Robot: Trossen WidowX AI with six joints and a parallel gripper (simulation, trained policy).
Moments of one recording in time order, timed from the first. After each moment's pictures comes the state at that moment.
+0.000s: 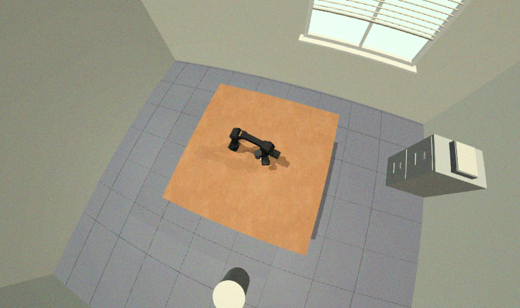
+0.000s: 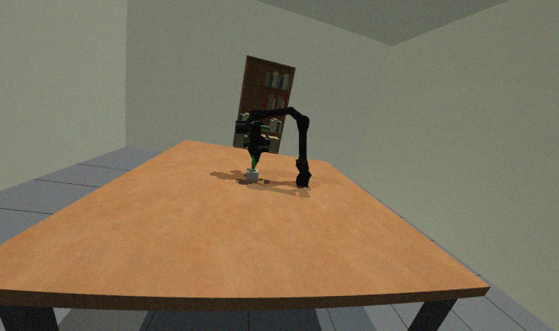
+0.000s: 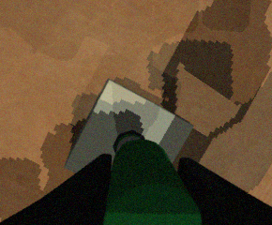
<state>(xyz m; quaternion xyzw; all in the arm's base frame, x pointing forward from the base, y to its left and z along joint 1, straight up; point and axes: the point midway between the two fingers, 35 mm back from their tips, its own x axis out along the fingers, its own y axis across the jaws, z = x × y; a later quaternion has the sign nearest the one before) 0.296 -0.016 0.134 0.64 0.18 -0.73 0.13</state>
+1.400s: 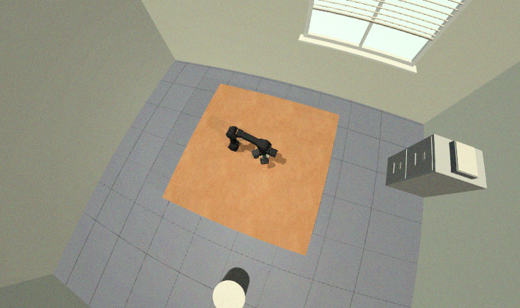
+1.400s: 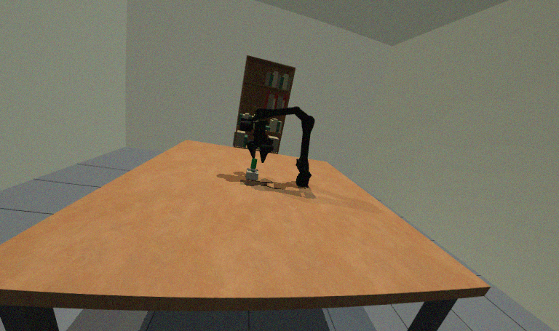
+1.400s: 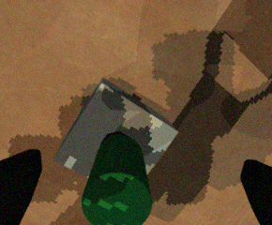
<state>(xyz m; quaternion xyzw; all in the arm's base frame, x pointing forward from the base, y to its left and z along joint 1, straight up) 0.283 -0.013 0.144 0.66 0.21 -0.70 0.16</state>
